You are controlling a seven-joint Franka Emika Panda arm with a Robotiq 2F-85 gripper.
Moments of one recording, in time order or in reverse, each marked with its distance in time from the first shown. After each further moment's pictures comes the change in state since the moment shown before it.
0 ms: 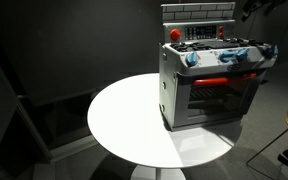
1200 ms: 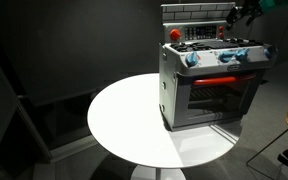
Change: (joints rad) arm 0.064 0.219 -0.062 0.161 -0.036 0.009 0.058
